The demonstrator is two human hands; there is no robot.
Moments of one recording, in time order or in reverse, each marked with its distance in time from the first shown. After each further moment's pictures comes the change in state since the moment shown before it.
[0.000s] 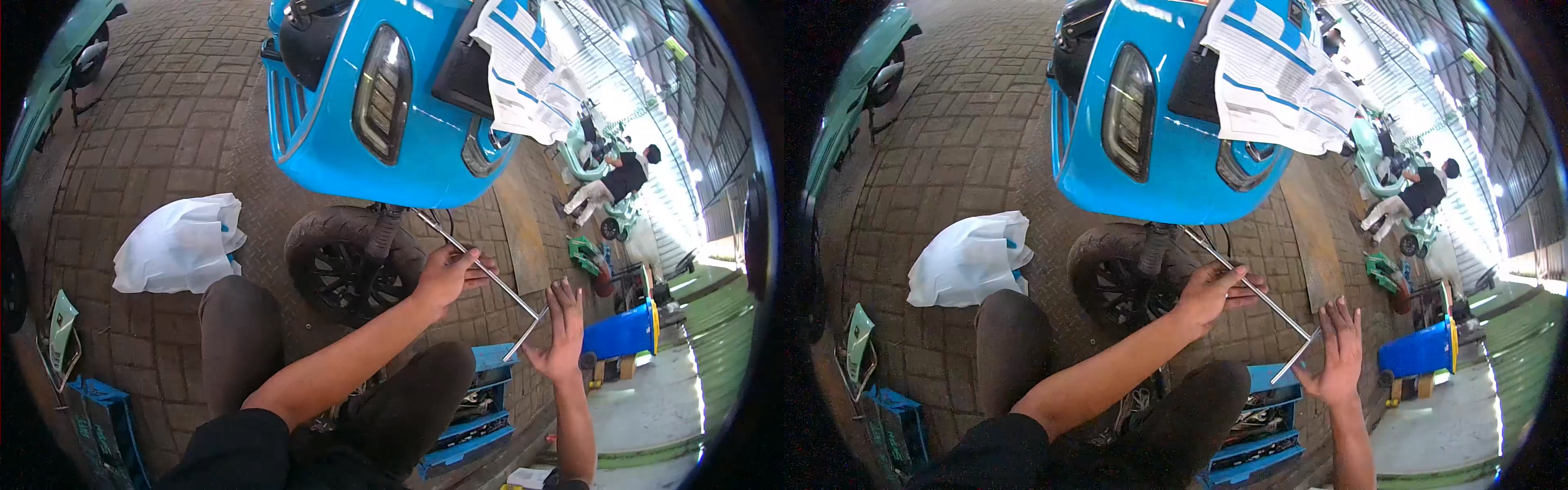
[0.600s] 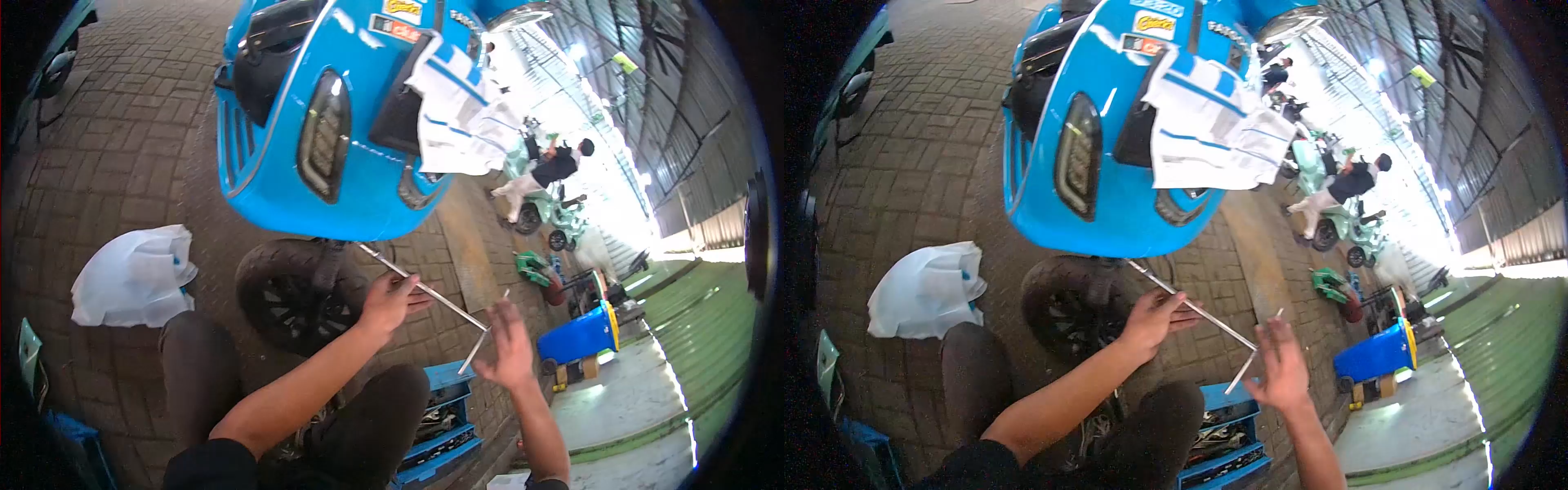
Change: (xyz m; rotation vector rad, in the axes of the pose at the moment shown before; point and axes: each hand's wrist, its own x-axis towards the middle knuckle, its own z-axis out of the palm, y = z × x) left_hand -0.007 0.008 0.007 0.004 0.036 0.037; right_hand 0.002 -0.007 0.000 0.065 0.068 0.105
